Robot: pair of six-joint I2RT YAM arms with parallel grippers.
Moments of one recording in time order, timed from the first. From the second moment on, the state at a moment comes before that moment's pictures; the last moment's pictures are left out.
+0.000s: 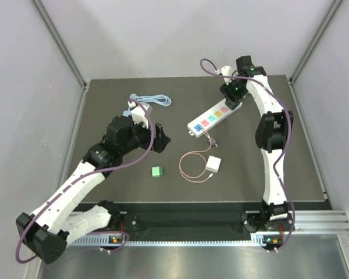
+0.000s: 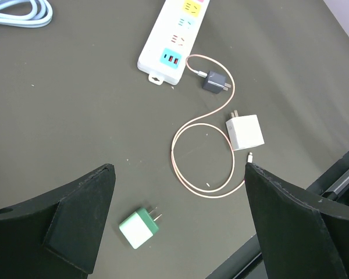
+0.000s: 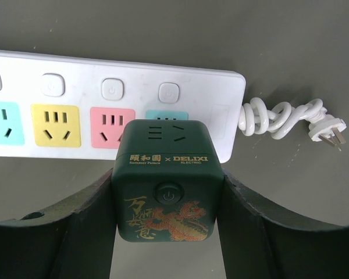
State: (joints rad) left arm -0.57 0.97 0.94 -0.36 0.13 -0.26; right arm 0.15 2.40 2.34 -1.02 -0.16 -0.64
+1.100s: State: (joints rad) left arm -0.57 0.97 0.94 -0.36 0.12 -0.26; right arm 0.15 2.44 2.38 -1.00 -0.20 -0.62
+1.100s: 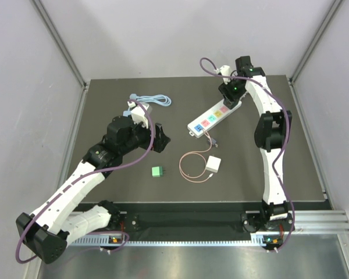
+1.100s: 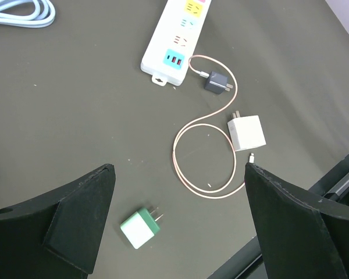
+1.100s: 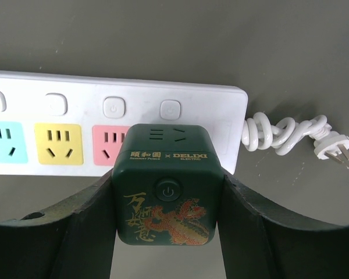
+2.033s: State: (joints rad) left arm -0.57 0.99 0.94 -0.36 0.12 -0.26; right arm 0.11 2.30 2.04 -0.69 -0.32 -0.57
